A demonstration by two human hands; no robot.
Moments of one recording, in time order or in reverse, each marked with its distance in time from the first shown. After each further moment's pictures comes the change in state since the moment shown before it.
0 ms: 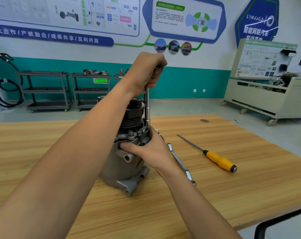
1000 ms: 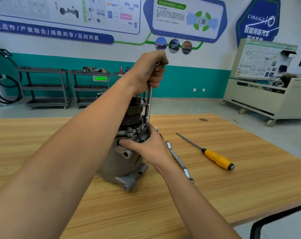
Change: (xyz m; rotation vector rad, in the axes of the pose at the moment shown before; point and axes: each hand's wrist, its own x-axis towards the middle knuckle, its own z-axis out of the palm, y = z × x) left_hand 0.006 -0.006 0.004 -0.126 -0.063 -0.161; right_hand 0.001 0.000 -0.001 0.013 -0.005 -0.009
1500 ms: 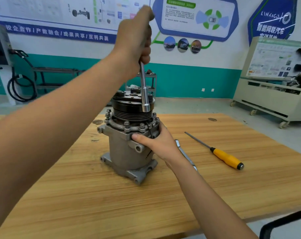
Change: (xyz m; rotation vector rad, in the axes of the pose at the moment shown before) left_hand -0.048 0.054 -0.020 -0.057 0.310 0.196; right_hand -0.001 0.001 0.000 0.033 -0.043 -0.016
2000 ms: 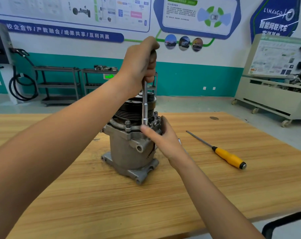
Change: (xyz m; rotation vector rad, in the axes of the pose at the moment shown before) left_hand -0.006 -0.033 -0.003 -0.021 -0.087 -0.122; right_hand -0.006 -0.006 -0.002 0.000 0.040 0.023
